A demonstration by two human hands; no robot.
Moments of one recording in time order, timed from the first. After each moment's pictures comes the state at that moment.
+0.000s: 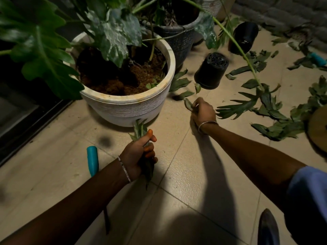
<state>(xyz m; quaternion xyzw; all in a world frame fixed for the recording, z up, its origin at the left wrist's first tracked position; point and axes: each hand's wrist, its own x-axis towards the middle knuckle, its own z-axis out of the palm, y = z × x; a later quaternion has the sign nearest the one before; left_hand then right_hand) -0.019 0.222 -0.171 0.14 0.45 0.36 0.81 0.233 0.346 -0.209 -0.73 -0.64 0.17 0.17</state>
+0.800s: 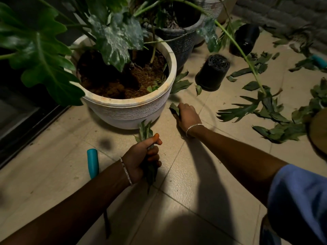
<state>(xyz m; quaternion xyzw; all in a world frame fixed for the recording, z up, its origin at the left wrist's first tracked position) -0.014 0.226 -0.164 0.13 0.44 0.33 0.83 0.186 0.353 -0.231 -0.67 -0.73 0.11 0.09</state>
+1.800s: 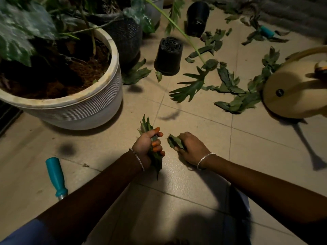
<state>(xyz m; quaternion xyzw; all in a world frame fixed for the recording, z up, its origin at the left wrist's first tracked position) 0.098 0.227 -0.182 0.12 0.45 0.23 0.85 0.282 0.178 -0.207 -0.68 -0.68 0.24 0.05</state>
